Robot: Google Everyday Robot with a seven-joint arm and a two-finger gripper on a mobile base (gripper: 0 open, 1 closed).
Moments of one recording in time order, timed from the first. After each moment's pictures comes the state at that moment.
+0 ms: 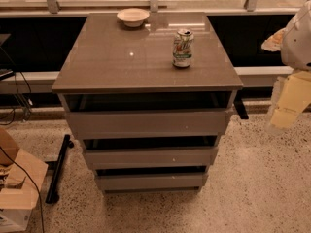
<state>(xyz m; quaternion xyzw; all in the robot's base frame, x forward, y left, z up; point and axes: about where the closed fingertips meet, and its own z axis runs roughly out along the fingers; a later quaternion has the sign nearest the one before) 0.438 -0.217 0.976 -0.60 0.78 -0.03 0.16</state>
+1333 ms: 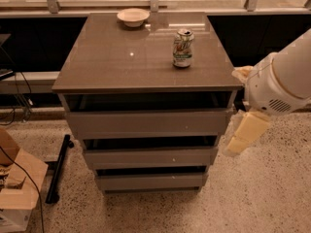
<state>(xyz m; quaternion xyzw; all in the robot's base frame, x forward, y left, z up) 0.447 -0.170 0.905 -0.59 0.77 0.01 0.24</state>
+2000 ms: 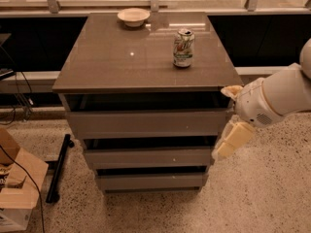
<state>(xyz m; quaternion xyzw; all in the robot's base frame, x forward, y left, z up) 0.478 -0.169 0.834 -0.58 0.76 0.11 0.28</state>
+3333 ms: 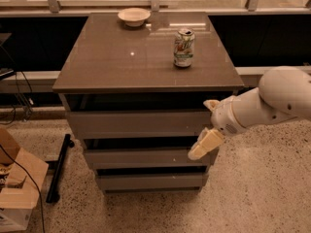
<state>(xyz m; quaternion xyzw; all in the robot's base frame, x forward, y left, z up) 0.524 -0.136 0.753 -0.54 0.77 0.15 0.30</state>
